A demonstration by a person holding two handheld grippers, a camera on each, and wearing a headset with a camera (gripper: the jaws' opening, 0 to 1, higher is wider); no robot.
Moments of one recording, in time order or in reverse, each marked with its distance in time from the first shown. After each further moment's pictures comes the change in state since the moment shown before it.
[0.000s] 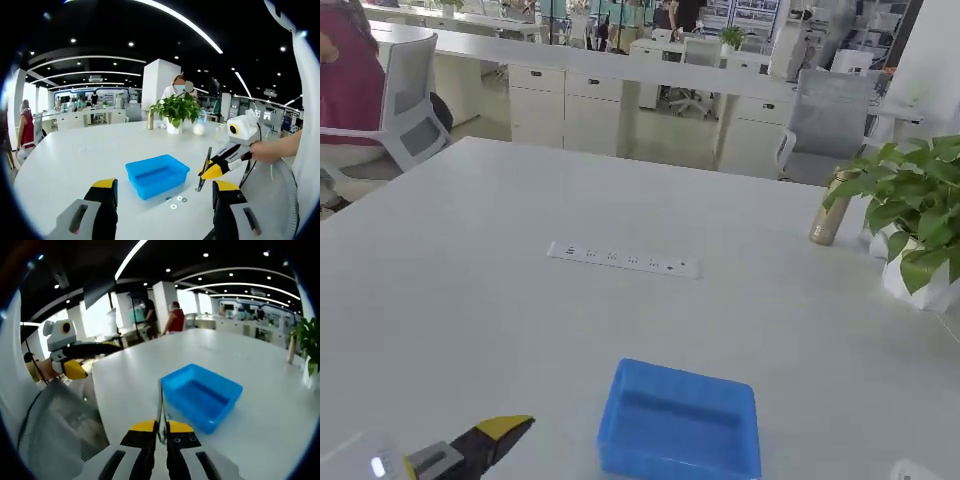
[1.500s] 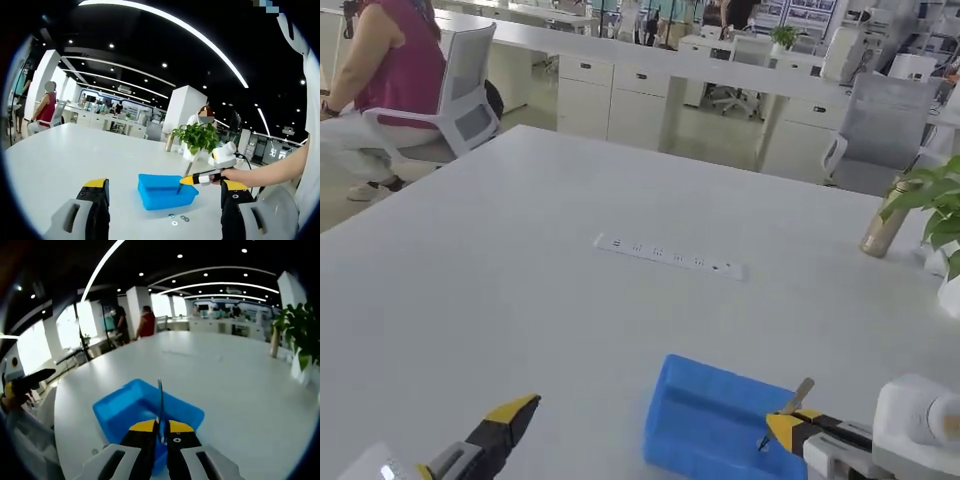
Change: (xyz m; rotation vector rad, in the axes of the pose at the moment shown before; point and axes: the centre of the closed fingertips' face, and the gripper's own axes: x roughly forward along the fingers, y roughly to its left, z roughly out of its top) left arm -0.008 0.023 0.011 -0.208 -0.227 0.136; right arm 0.062 -0.118 0.022 0.111 -0.039 -0.192
